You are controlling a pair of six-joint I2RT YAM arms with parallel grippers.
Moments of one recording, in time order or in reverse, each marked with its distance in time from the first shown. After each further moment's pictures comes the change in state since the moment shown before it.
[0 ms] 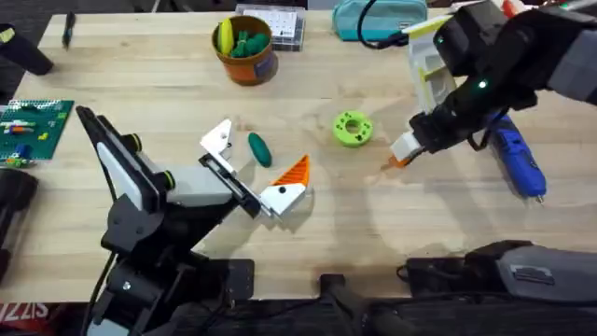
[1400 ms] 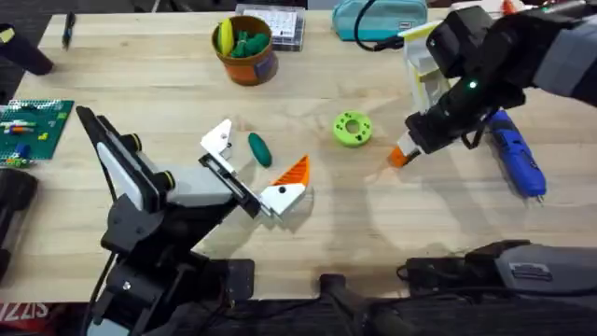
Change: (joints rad) left arm 0.000 0.000 0.000 0.000 0.000 0.000; right arm 0.000 0.045 0.001 0.020 0.000 0.000
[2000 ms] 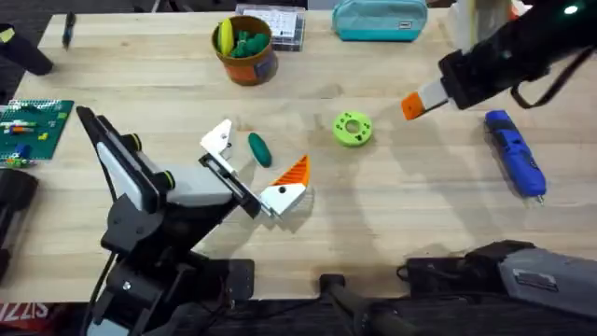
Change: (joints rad) left arm 0.000 0.000 0.000 0.000 0.000 0.000; right arm 0.000 -0.118 0.315 -0.167 -0.015 0.000
